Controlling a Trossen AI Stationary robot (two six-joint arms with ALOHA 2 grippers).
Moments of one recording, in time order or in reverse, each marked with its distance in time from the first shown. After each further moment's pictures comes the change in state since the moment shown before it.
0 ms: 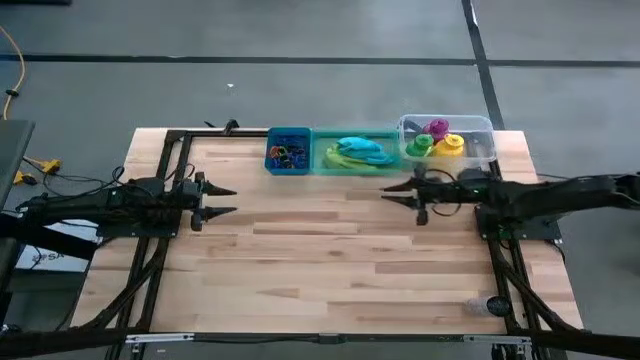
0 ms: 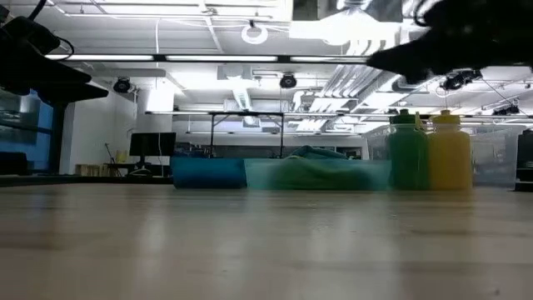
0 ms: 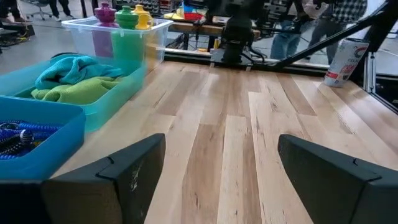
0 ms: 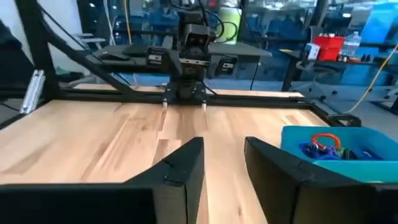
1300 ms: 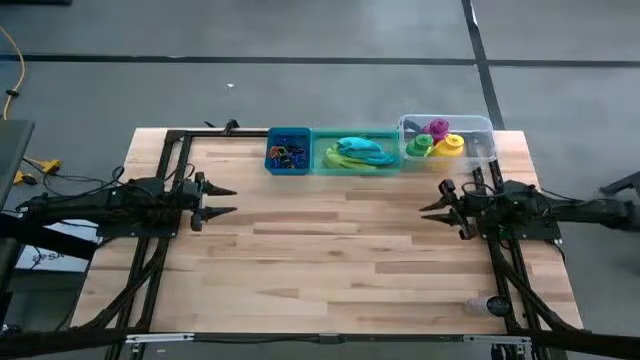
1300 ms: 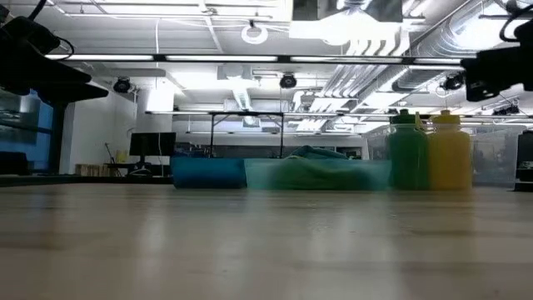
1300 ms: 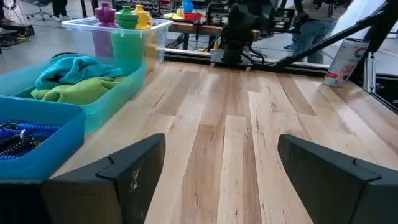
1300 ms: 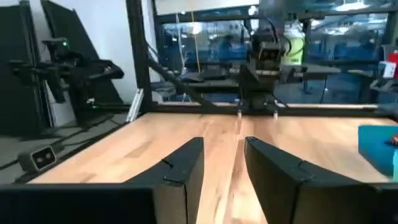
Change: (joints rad) left arm 0.000 0.000 0.000 0.000 0.000 0.000; right arm 0.000 -0.775 -0.335 -0.301 -0.239 0.124
